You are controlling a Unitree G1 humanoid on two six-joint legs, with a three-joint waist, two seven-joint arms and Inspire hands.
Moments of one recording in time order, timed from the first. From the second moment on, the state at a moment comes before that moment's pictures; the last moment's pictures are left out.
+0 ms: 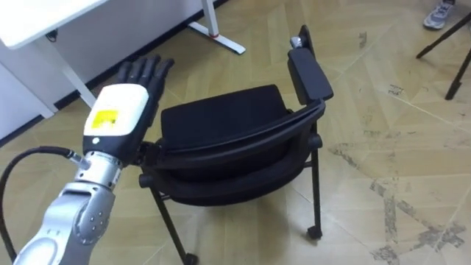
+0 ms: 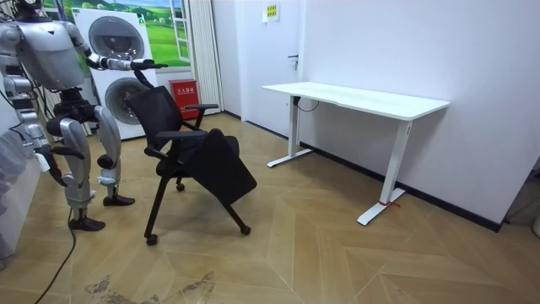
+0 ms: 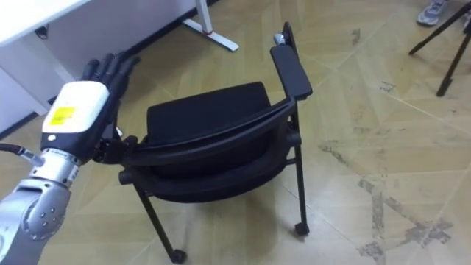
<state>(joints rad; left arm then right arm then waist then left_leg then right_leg) 0.04 0.49 -0.14 -0.09 0.87 -0.07 0.08 0.05 -0.28 -0.12 1.36 0.34 -0.05 0.04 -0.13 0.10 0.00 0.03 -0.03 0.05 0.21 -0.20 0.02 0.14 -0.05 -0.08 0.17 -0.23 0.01</state>
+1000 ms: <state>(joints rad) 0.05 0.54 -0.13 -0.28 0.84 0.02 -0.36 0.01 -0.32 -0.11 1.36 0.36 -0.05 0.04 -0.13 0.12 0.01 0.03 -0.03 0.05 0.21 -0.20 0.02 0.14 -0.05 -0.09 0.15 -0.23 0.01</state>
